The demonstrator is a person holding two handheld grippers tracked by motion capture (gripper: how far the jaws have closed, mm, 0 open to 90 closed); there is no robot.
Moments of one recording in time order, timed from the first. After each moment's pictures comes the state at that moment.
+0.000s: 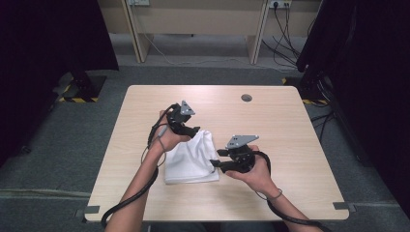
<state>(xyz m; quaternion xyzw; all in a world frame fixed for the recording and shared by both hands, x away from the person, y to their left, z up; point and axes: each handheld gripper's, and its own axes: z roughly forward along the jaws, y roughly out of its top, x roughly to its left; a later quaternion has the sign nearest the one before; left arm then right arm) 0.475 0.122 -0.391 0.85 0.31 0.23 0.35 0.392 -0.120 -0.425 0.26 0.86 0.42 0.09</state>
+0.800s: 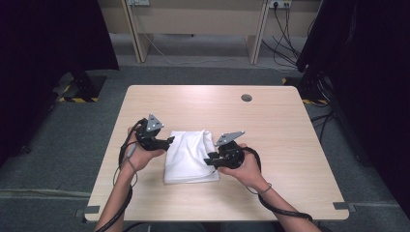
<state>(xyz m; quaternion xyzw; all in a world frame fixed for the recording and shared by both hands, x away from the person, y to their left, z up) 0.426 0.198 -0.416 0.81 0.36 0.27 0.37 0.412 -0.095 -0.442 0.26 0.88 0.39 0.05</state>
